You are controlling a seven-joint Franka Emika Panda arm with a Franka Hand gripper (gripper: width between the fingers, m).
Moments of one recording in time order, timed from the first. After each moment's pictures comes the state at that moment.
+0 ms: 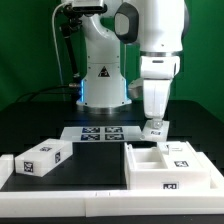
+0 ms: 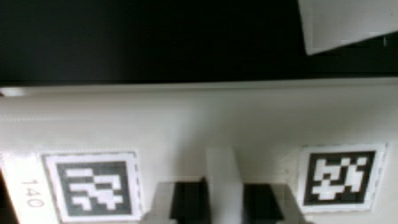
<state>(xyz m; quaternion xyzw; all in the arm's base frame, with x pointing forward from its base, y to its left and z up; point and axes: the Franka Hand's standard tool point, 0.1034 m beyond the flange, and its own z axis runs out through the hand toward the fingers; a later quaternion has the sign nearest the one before) 0.398 0.102 0.049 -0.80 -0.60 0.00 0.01</state>
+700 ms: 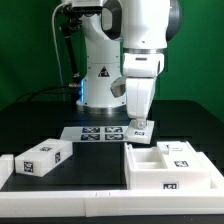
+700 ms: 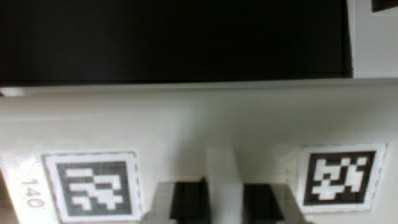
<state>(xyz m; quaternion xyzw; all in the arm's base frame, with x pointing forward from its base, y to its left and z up) 0.420 0.064 0.056 -0.79 -0.61 0.01 0.01</state>
